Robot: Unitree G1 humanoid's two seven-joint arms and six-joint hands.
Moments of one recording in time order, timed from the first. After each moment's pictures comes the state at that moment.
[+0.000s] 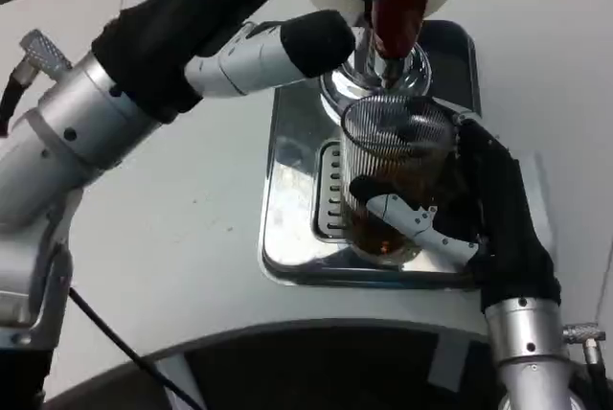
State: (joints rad) left arm -0.76 0.44 0.07 0.00 -0.19 -0.41 -0.65; right arm -0.28 -0.01 0.09 0.06 -0.33 -0.24 -0.26
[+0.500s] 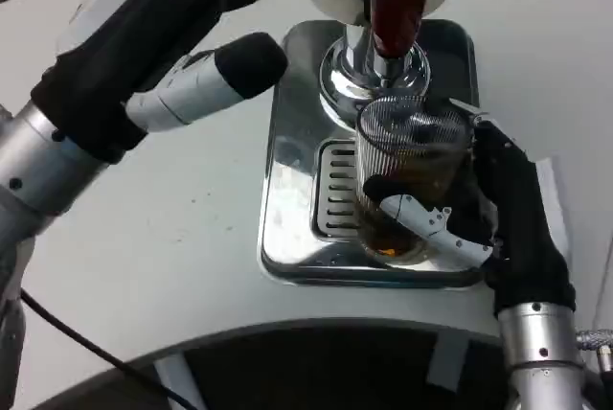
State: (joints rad) left arm -0.59 0.47 0.16 -0.14 -0.19 -0.34 -0.60; right arm -0.25 -0.01 0.07 0.02 -0.33 -0.22 -0.26
